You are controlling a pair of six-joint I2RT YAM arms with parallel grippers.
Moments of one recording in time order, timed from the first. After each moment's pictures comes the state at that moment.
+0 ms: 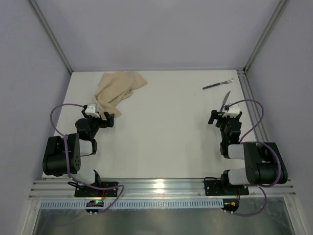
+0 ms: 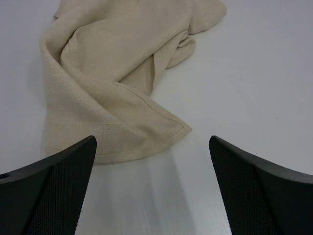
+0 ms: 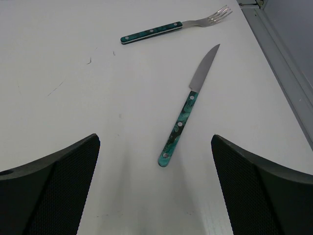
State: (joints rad) left arm 0.14 1.53 0.28 1.10 0.37 -0.08; right arm -0.01 1.38 0.20 1.06 0.08 0.00
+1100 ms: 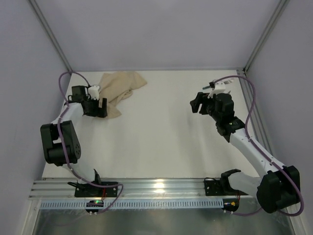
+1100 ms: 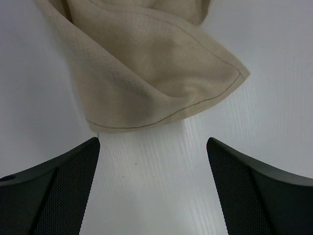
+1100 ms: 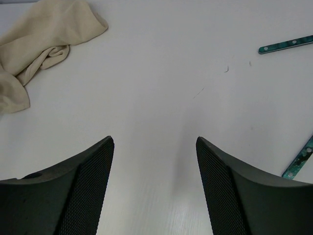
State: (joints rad) left arm 0.17 1.62 1.07 -0.35 0.32 0.27; right arm 0.27 1.10 0.77 0.03 -0.04 0.25
